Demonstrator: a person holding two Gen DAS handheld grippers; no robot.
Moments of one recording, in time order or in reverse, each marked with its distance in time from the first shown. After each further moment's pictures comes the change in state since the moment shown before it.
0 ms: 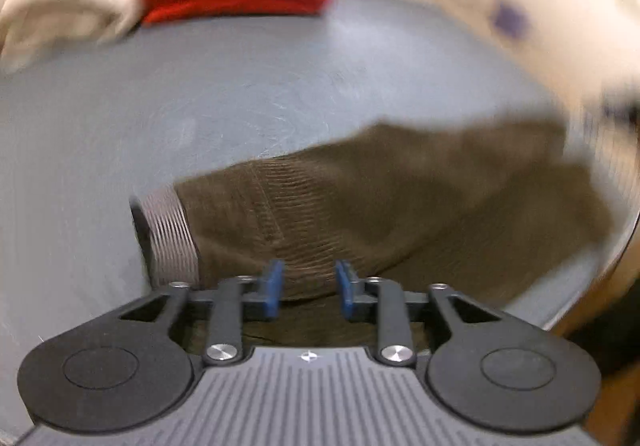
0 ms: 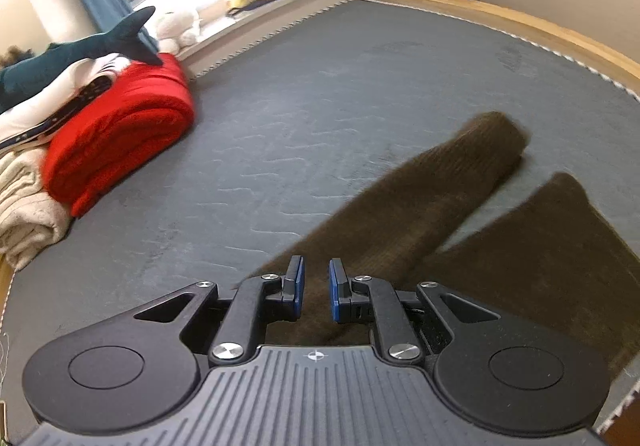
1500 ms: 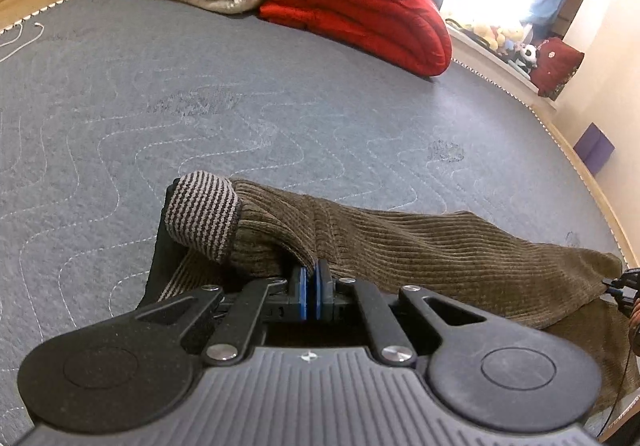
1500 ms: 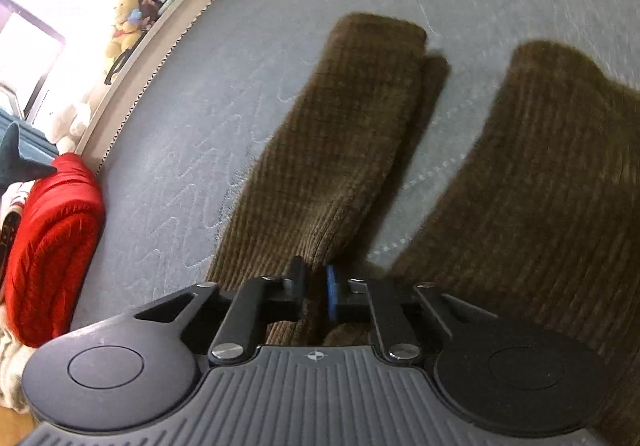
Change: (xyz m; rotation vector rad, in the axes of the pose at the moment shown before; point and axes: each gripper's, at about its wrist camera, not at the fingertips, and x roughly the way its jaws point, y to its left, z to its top) left arm 0.076 0.035 0.024 -0.291 -0.150 0.158; right arm 0.144 -0.124 -0.001 0.463 -0.010 -0.031
